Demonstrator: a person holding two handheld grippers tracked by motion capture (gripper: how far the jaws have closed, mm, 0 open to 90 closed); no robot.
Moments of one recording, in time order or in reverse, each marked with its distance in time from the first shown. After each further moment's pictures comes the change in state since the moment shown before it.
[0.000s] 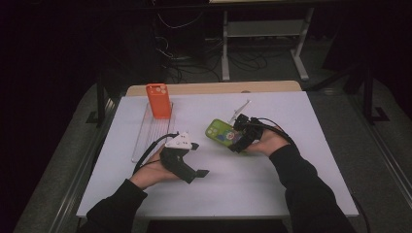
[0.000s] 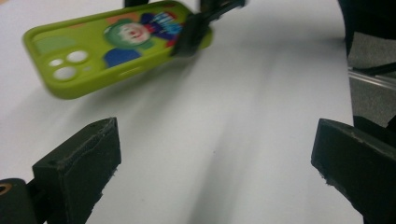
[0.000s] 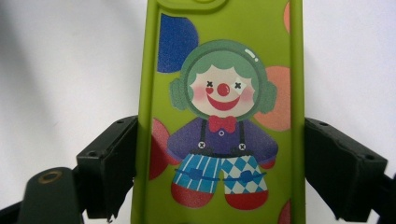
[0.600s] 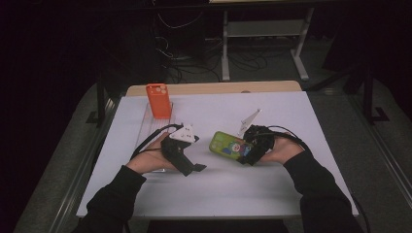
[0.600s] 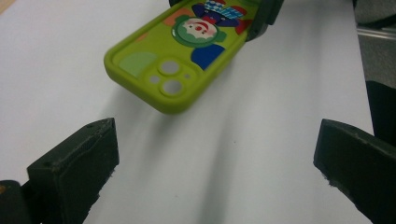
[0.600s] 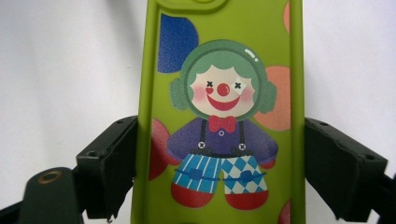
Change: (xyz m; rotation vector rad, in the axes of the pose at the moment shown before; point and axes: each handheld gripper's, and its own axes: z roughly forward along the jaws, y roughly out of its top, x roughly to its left) left arm 0.015 0.022 -0.002 0.087 -0.043 0.130; right arm 0.019 -0.026 -0.020 -0.011 0.087 -0.165
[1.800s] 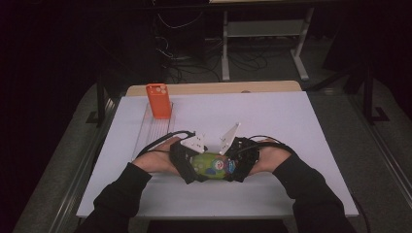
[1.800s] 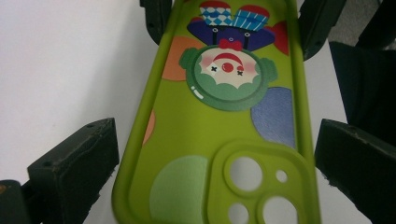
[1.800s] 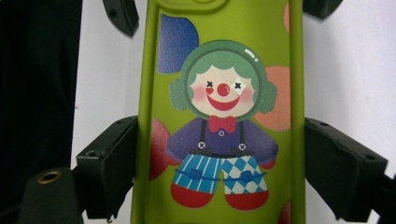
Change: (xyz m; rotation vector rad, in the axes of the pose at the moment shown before) left arm -0.010 0.000 0.025 0.103 -0.145 0.110; right arm 0.053 0.037 0.005 -0.001 0.124 -0.246
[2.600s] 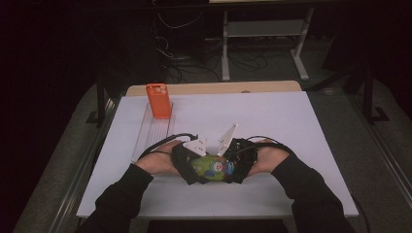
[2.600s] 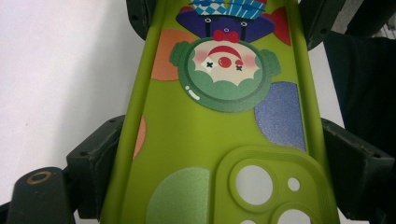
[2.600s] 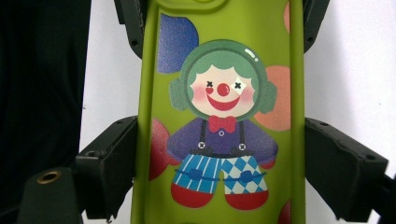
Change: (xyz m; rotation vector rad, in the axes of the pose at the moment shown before) left arm -0.001 -0.003 0.006 0.015 -0.043 0.003; right arm 0.002 0.003 0.003 0.013 0.016 -0.011
